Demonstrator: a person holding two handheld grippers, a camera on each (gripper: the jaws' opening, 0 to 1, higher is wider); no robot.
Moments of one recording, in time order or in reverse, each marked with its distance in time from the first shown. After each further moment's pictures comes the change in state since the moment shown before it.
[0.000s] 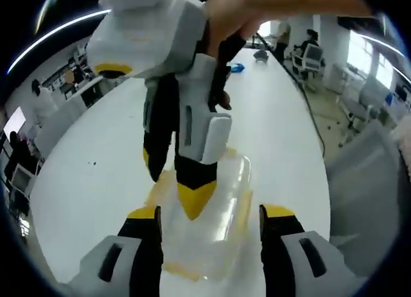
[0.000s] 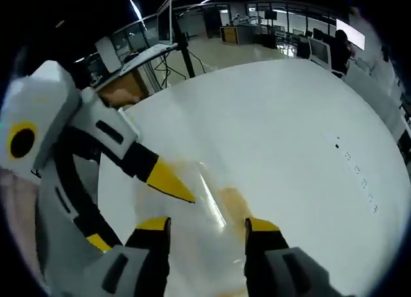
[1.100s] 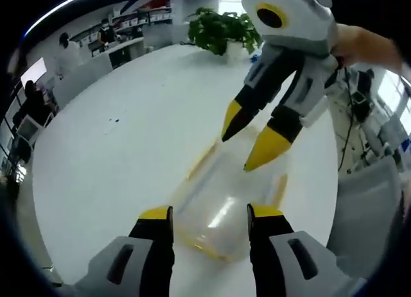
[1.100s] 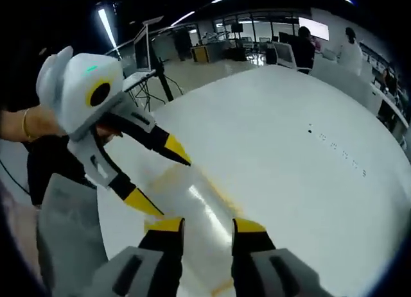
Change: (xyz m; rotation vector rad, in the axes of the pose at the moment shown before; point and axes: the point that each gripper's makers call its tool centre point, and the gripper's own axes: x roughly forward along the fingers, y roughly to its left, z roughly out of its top) left arm -0.013 0.041 -0.025 -0.271 0.099 0.082; right arm -0.032 0.004 -0.006 0.199 -0.221 -0.114
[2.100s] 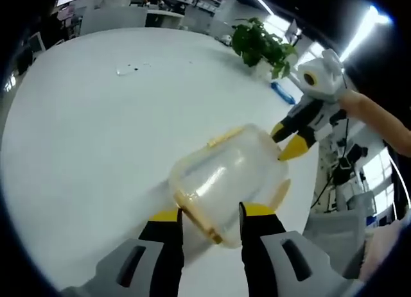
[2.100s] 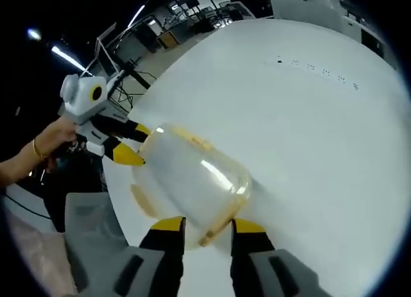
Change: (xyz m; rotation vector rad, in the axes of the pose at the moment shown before) left arm -0.002 0.013 -0.037 -0.454 -0.023 -0.147; right arm -0.025 -0.014 -0.073 0.351 0.136 0.078
